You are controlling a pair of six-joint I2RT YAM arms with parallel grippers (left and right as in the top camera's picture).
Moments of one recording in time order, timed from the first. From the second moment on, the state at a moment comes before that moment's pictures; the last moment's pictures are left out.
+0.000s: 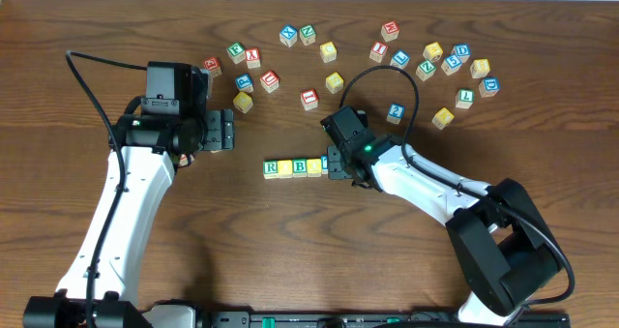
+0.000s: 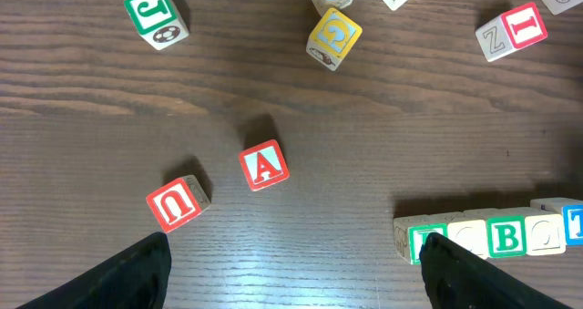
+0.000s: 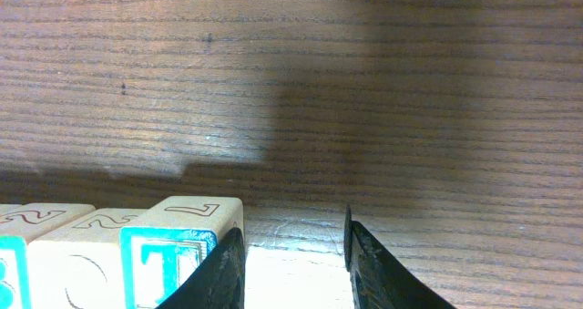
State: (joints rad) left arm -0.07 1.43 1.14 -0.78 0.05 -0.07; right arm 0.63 1.84 1.09 -0.45 0.11 0.56
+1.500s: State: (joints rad) left arm -0.07 1.43 1.14 -0.74 0.05 -0.07; right arm 0.57 1.84 1.09 -0.51 0.26 0.60
